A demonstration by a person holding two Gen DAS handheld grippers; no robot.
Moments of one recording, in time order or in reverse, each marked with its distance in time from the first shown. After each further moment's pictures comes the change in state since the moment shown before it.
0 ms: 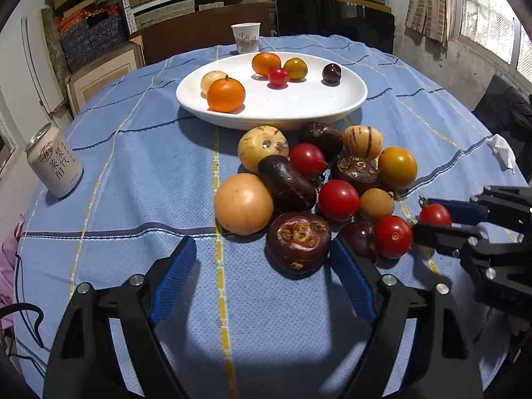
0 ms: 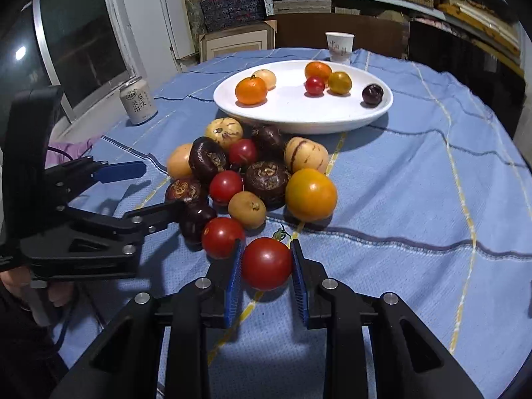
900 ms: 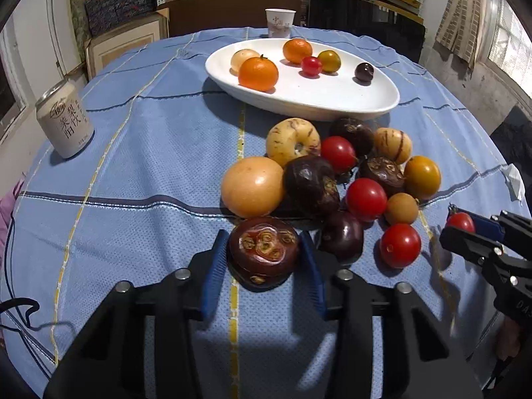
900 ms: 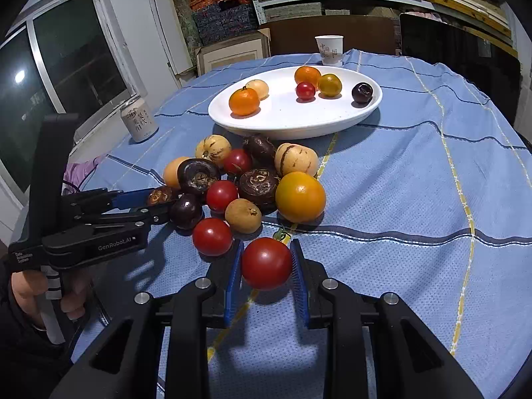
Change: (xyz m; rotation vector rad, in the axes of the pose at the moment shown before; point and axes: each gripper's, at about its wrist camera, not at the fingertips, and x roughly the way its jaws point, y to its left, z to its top) left arm 0.006 0.020 -0.005 -0.138 0.049 0.006; right arm -0.008 -0.010 -0.003 0.053 -0.046 0.035
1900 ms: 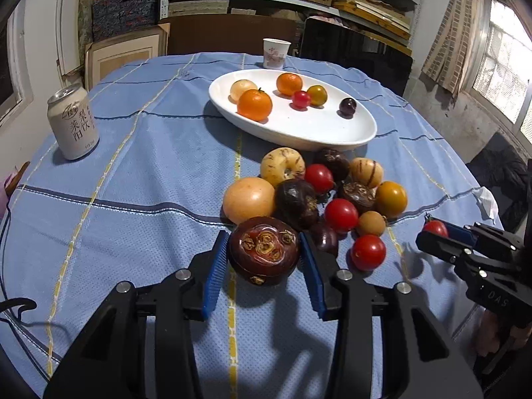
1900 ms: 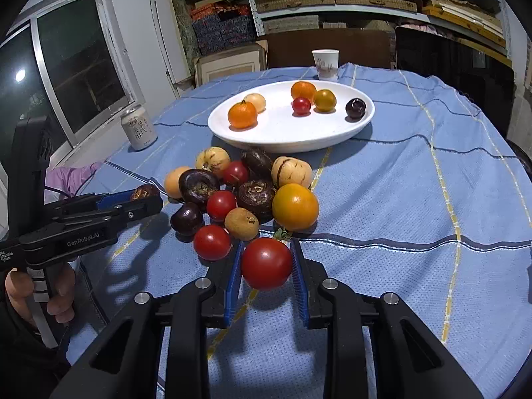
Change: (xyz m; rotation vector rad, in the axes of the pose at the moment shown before) left arm -0.035 0.014 -0.010 -0.057 -0.117 -0.099; right arm -0.015 0.002 -0.004 -0.017 -0.063 -0.028
